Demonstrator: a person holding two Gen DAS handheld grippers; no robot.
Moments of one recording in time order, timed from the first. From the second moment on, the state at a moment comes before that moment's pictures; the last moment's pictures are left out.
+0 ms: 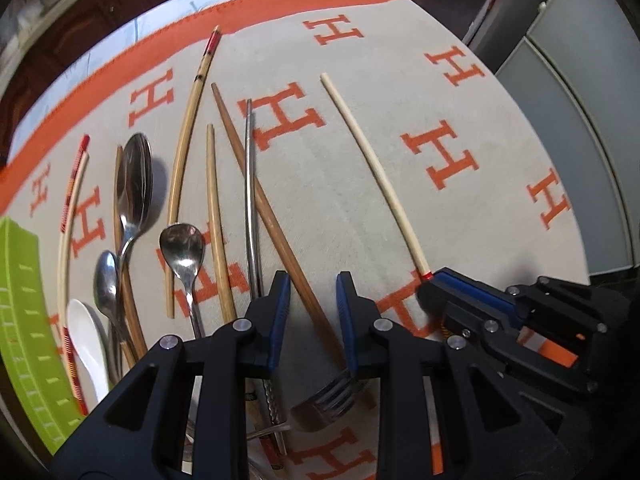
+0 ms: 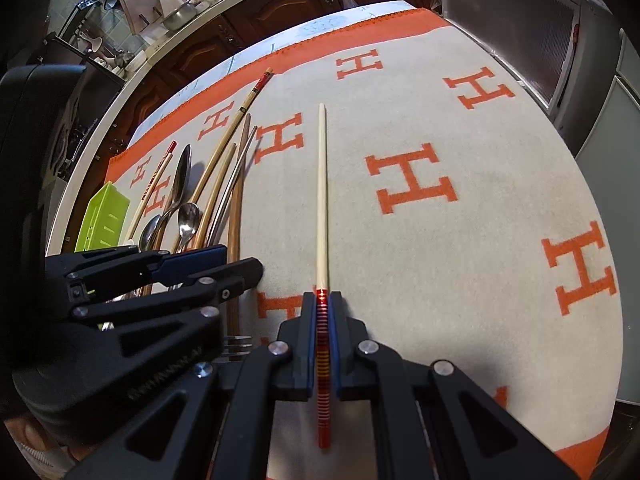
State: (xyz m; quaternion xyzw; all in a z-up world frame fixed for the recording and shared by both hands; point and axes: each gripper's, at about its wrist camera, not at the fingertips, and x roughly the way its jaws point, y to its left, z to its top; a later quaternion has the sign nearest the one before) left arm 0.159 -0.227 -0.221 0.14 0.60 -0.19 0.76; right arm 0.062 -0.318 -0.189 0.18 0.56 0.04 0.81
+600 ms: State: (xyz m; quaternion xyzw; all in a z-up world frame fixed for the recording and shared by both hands) left arm 0.171 -0.191 -0.196 -0.04 0.58 -0.27 0.76; right arm 0.057 -0.323 -0.192 0.21 0.54 0.05 0.81
